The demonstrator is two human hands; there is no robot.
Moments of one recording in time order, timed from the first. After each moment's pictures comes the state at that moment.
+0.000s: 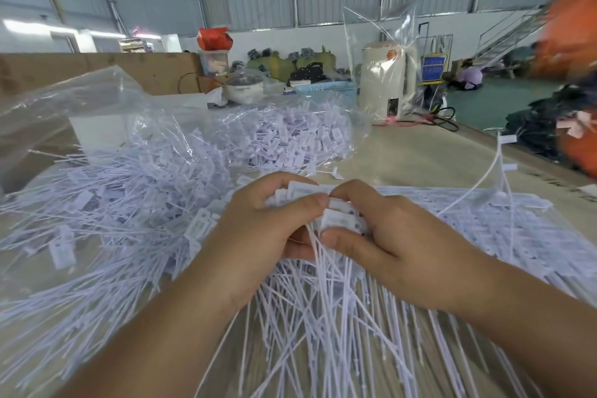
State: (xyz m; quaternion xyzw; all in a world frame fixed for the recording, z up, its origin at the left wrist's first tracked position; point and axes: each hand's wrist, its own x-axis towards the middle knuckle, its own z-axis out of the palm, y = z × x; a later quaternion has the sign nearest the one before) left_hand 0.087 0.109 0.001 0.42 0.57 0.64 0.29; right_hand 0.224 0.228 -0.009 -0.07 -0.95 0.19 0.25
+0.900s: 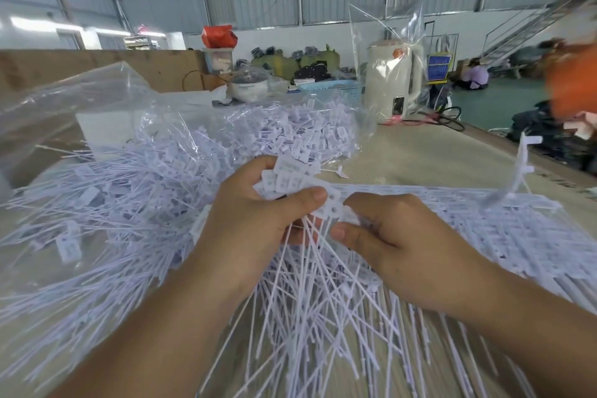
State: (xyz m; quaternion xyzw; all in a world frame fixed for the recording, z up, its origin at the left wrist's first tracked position) left_hand 0.081 0.112 0.001 0.37 0.56 0.71 0.22; right_hand 0.215 0.228 -0.018 -0.10 -0.93 0.22 0.30
